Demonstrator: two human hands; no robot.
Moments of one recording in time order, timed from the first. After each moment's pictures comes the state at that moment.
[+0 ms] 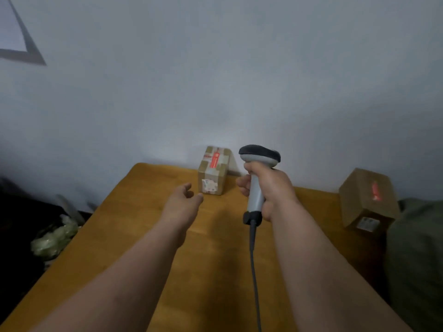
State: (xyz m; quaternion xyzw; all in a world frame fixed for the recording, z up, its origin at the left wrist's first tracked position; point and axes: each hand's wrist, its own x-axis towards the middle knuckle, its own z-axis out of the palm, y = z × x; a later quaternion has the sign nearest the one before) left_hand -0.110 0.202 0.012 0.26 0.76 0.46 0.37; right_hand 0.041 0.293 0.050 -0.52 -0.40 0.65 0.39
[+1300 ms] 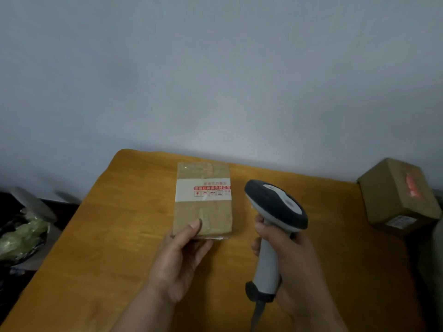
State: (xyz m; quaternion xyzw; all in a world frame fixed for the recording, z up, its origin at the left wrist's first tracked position) left_hand -0.186 0.194 -0.112 0.00 0.41 0.65 0.64; right_hand -0.004 0.228 -0.028 -0.56 -0.37 0.63 0.39
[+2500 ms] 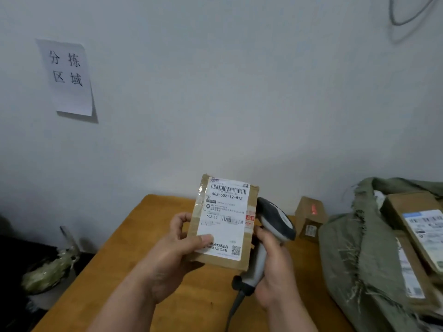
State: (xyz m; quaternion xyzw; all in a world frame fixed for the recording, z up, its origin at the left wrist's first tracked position) left_hand -0.070 -0.067 0.121 0.36 0.45 0.57 0.58; right_hand 0.108 -0.017 0.119 -0.40 -0.29 0.69 0.52
